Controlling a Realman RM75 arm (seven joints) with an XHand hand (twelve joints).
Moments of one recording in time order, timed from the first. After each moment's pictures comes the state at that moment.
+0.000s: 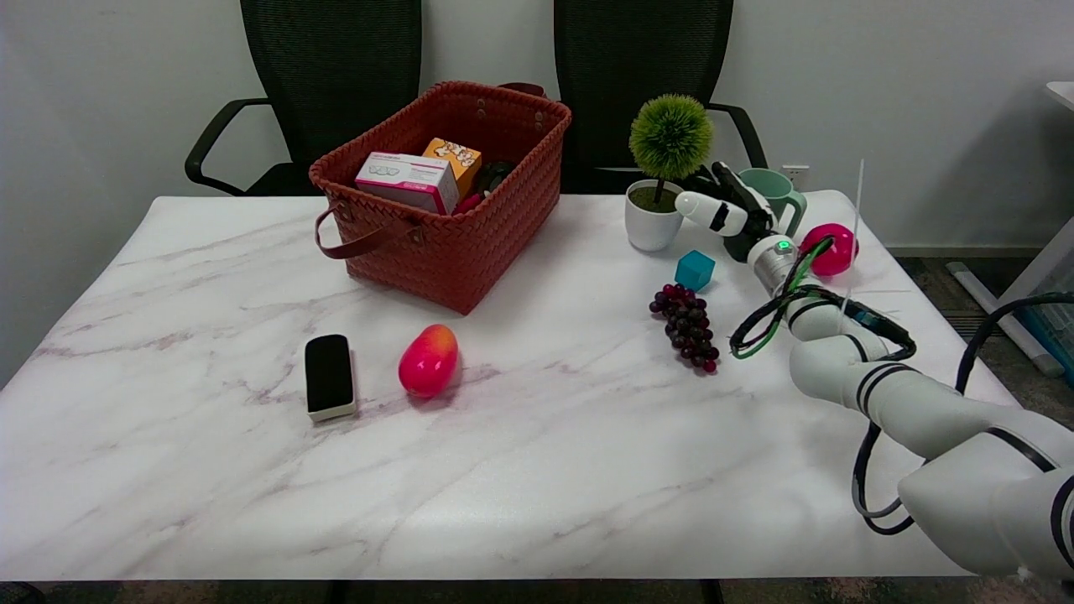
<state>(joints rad) 0.62 -1.08 -1.88 0.43 0.45 0.47 1.75</state>
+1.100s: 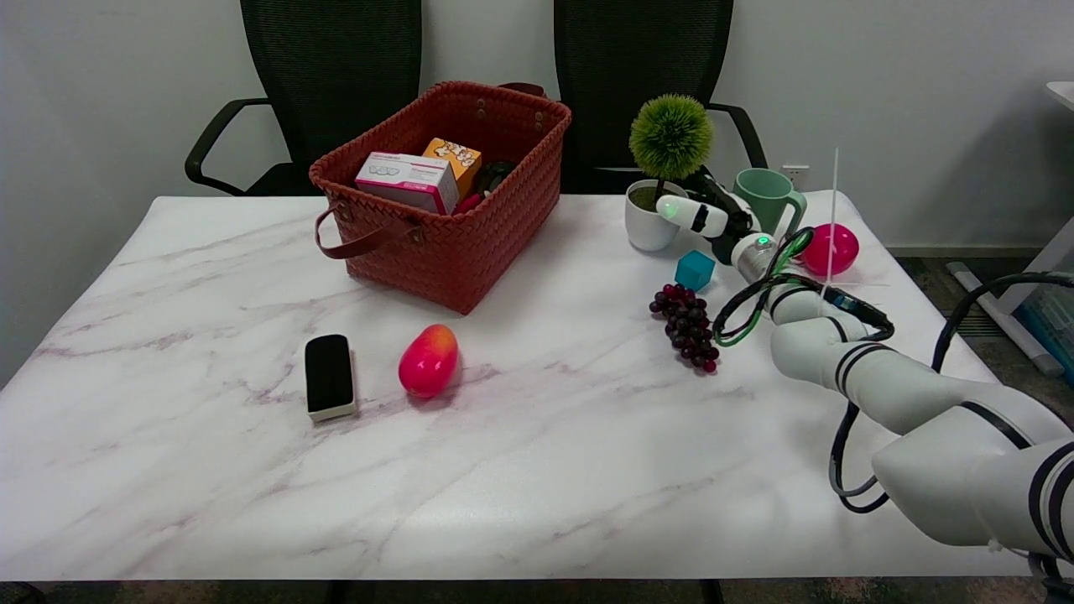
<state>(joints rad) 0.71 -1.12 -1.90 0.35 0.46 0.35 1.67</state>
